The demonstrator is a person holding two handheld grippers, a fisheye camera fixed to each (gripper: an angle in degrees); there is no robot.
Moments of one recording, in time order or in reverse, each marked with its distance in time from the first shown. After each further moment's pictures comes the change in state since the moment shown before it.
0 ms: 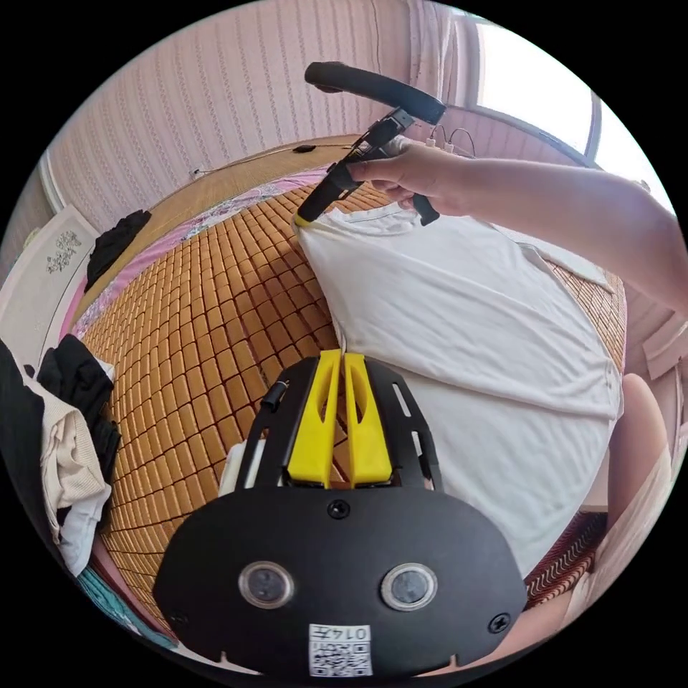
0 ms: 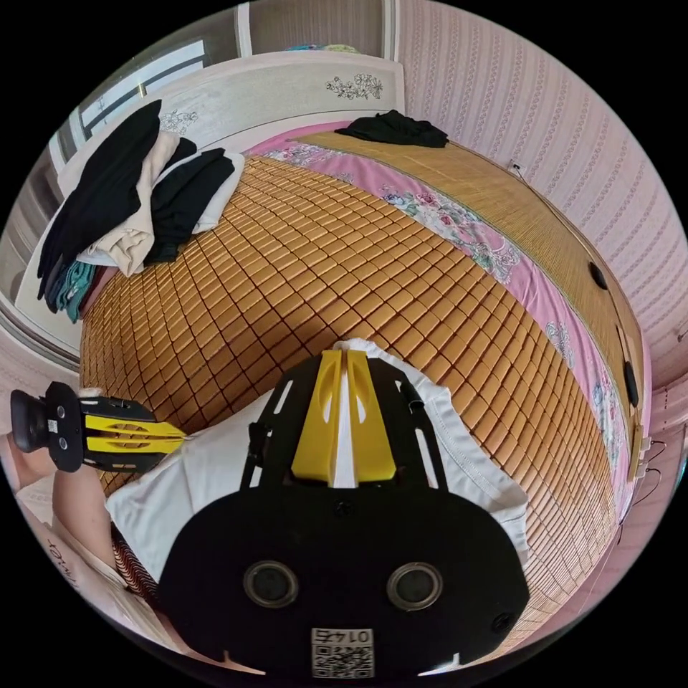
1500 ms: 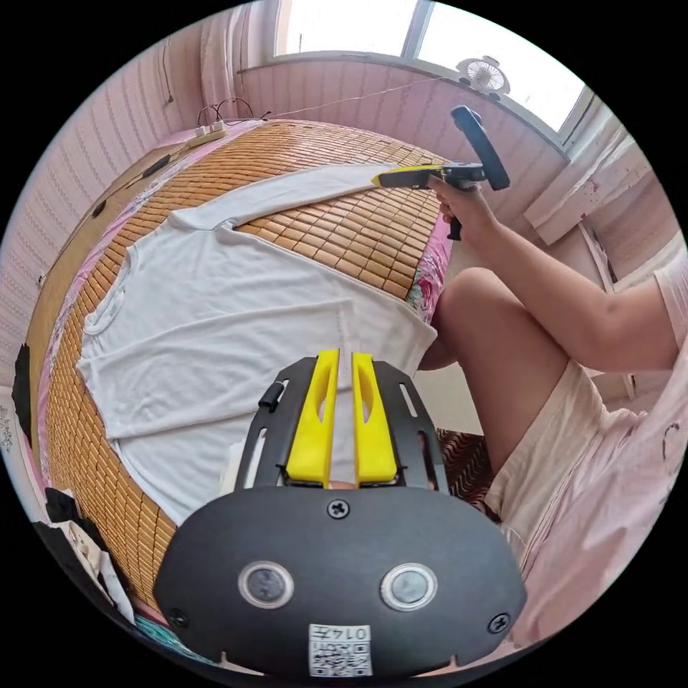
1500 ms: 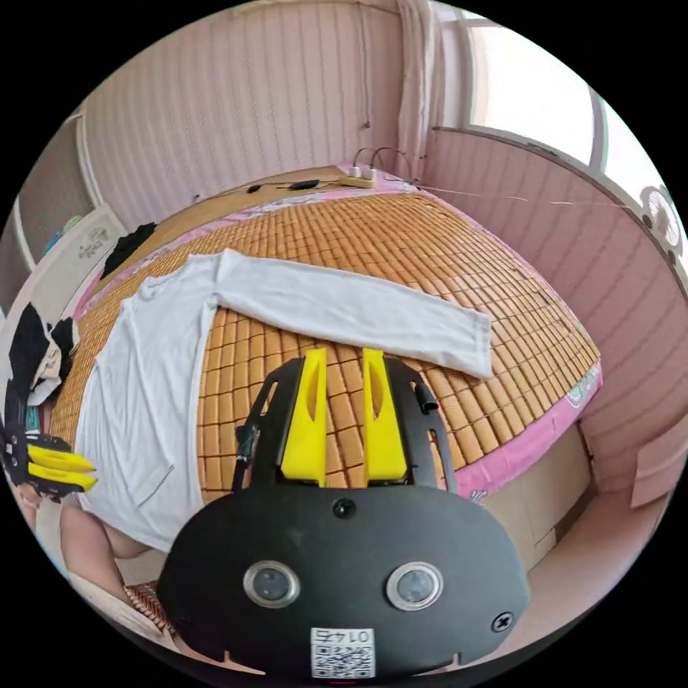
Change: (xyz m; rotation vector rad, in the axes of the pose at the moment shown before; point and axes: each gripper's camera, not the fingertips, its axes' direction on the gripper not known) left arm 0.425 -0.095 -0.040 -0.131 0.275 0.585; right arm -0.006 0.737 -0.221 0.295 0.472 1.079
